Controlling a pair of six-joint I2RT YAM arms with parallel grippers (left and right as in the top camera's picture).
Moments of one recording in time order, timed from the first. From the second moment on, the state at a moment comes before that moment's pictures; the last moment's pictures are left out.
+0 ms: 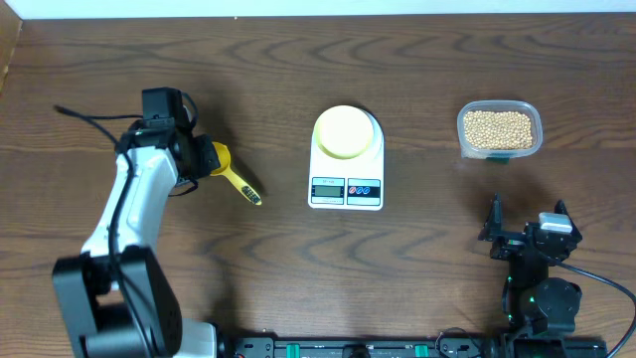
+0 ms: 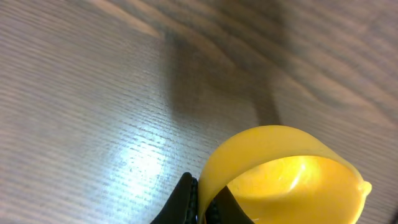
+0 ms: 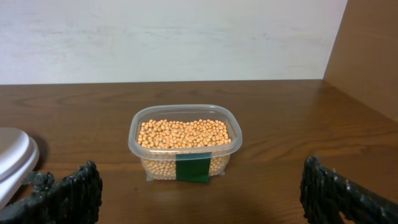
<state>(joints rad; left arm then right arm) 0.12 1.63 1.12 -0.73 0.02 -0.25 -0.02 0.01 0.01 -0.06 0.13 -0.01</state>
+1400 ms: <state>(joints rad) 0.12 1.40 1.12 -0.85 0.02 -0.86 -0.02 0.01 0.01 -0.06 0.13 -0.01</state>
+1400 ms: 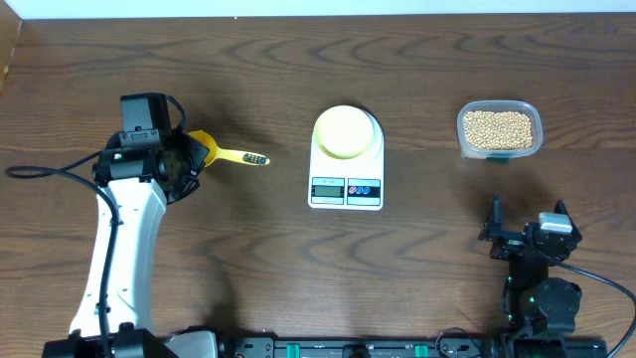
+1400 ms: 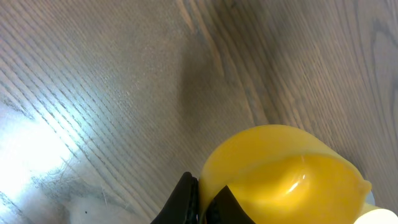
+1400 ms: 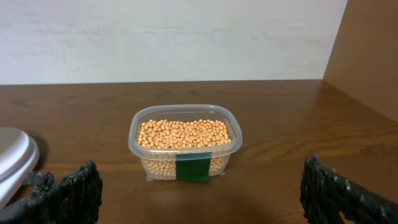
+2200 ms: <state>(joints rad) 0.12 1.40 1.12 -0.87 0.04 -0.93 -0.02 0.01 0.01 -0.04 0.10 -0.09</state>
